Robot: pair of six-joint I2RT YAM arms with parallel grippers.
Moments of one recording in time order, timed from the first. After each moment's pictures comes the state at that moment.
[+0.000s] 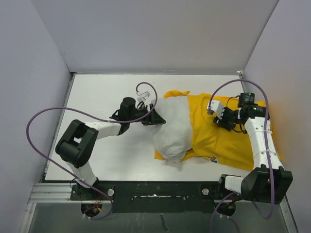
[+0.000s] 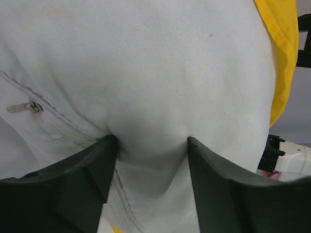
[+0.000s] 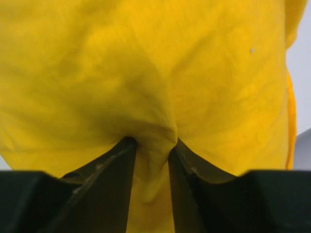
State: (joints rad) left arm -0.52 1.70 0.89 0.42 0.62 -0.73; right arm -0.17 1.20 1.13 -1.06 -0.51 -1.32
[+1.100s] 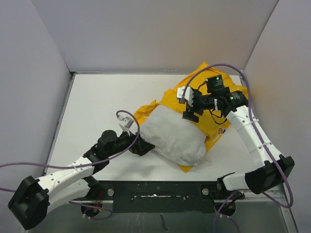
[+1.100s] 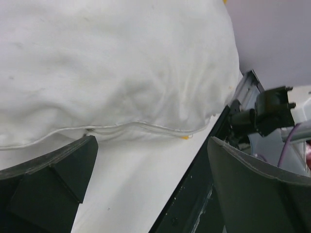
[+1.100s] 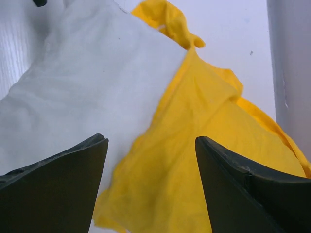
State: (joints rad) left arm -0.73 0.98 0.34 0.38 0.34 -0.64; right arm 0.31 1.32 1.44 -0.95 -0.61 -1.02
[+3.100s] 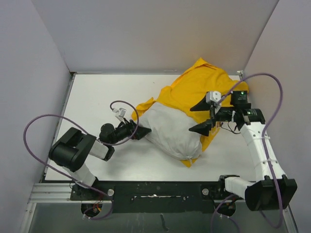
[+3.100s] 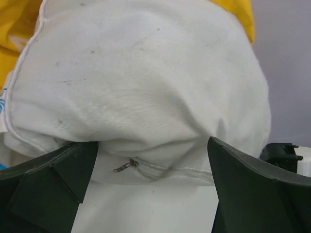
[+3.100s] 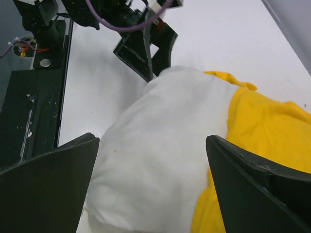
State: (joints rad) left arm -0.44 1.72 0.33 1.33 0.53 -0.84; right arm 0.09 1.21 1.19 -0.90 -1.27 -0.94
